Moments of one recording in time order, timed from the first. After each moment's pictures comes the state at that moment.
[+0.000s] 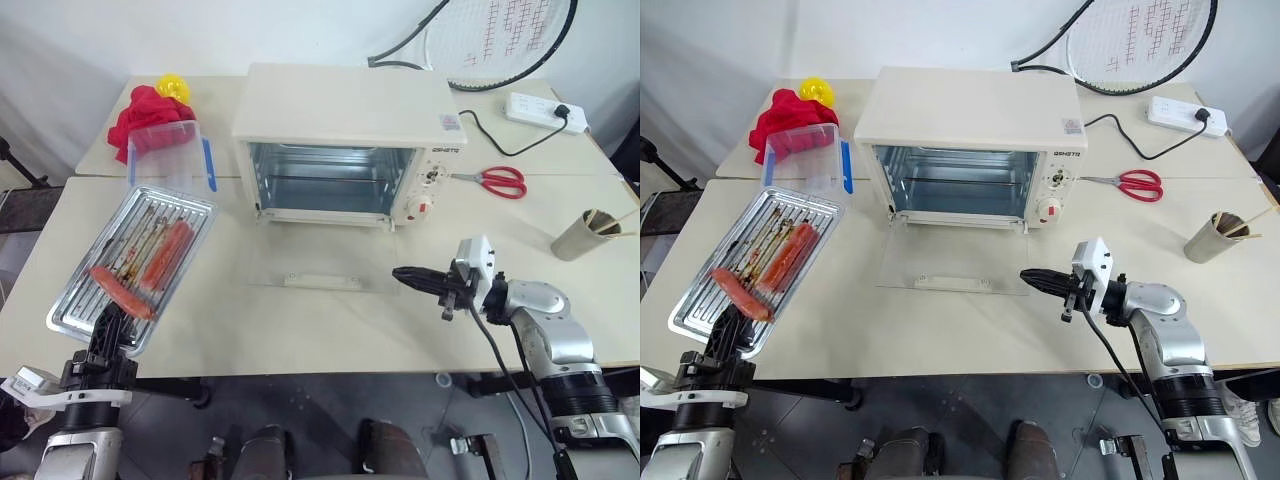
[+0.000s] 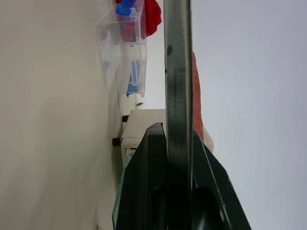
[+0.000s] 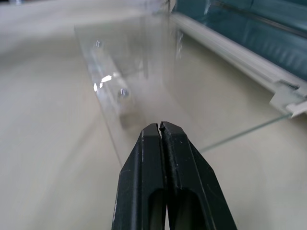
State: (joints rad) left arm 0.37 0.00 0.72 -0.53 -1.95 0.57 0.16; right arm -0.36 -0.58 -0.04 0.14 0.48 0.13 1.14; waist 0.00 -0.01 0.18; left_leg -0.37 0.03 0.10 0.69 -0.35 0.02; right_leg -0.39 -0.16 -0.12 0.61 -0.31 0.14
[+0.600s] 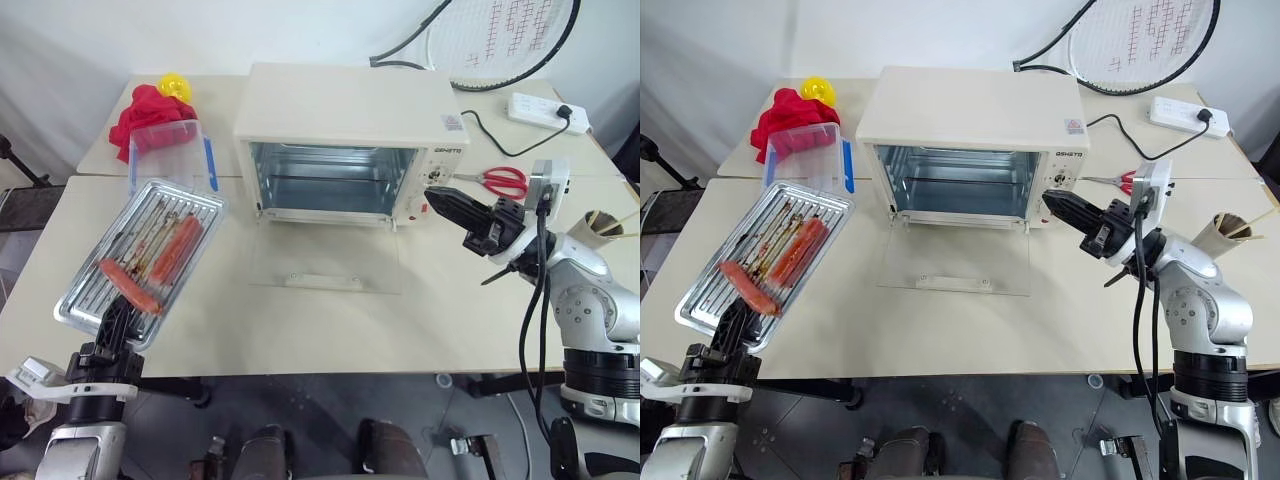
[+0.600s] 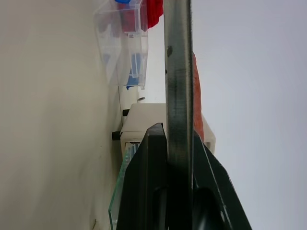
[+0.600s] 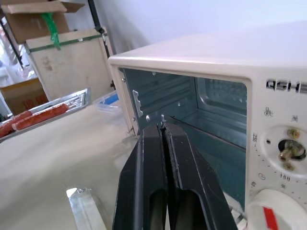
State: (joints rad) left arm 0.36 0.04 0.68 -0.56 -1.96 0.55 0.20; right arm -0.48 -0.57 -0.25 -0.05 0.79 0.51 0.91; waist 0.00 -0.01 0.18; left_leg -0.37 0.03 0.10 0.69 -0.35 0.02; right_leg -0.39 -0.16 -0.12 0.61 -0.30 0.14
